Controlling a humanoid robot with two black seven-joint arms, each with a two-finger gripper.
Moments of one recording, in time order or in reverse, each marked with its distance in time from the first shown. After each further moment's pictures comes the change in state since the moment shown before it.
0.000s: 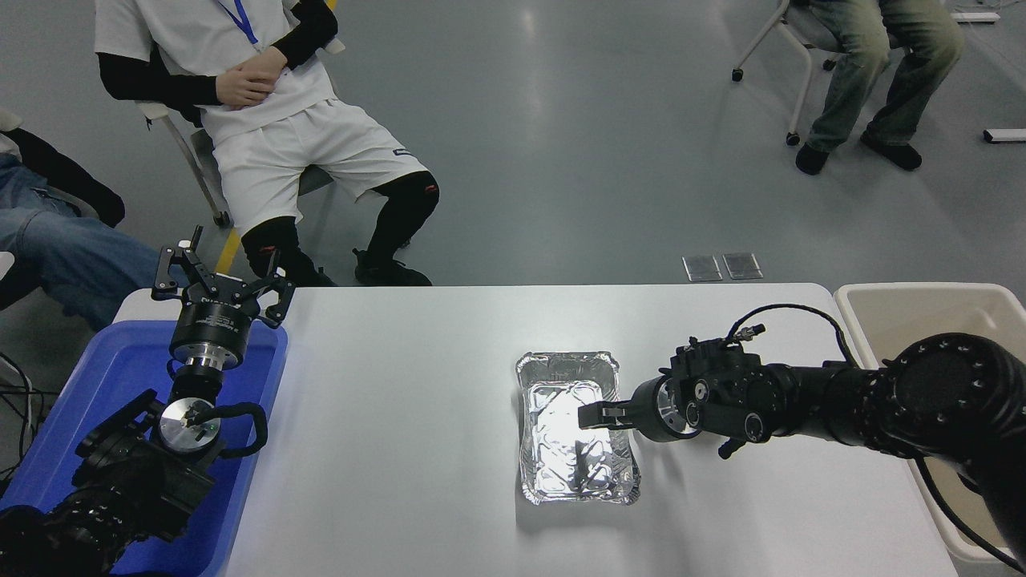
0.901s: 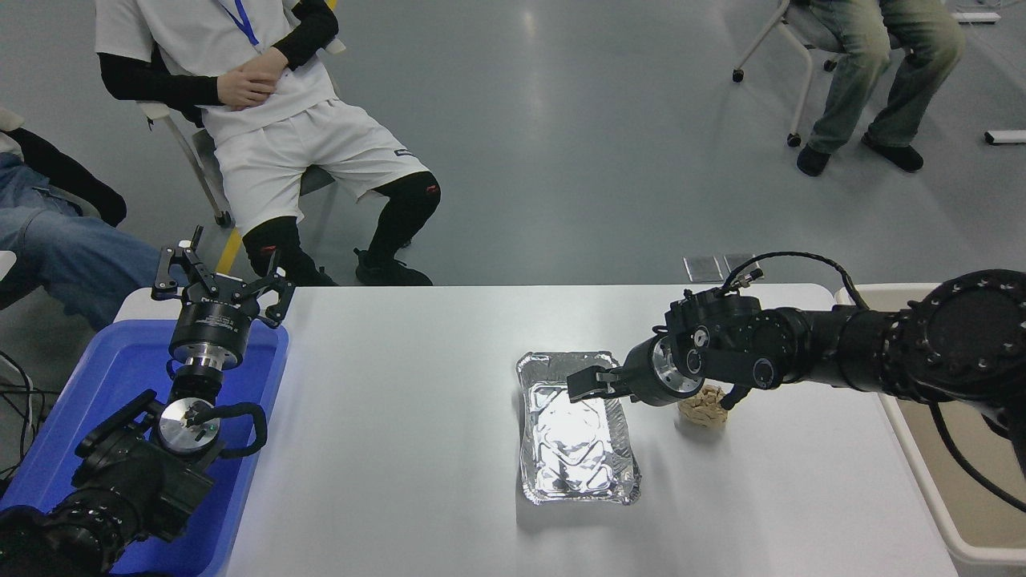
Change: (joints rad) left arm 0.000 0.000 0.000 0.000 0.000 0.002 0.000; right arm 0.137 -0.035 0.000 0.052 0.044 0.171 0.017
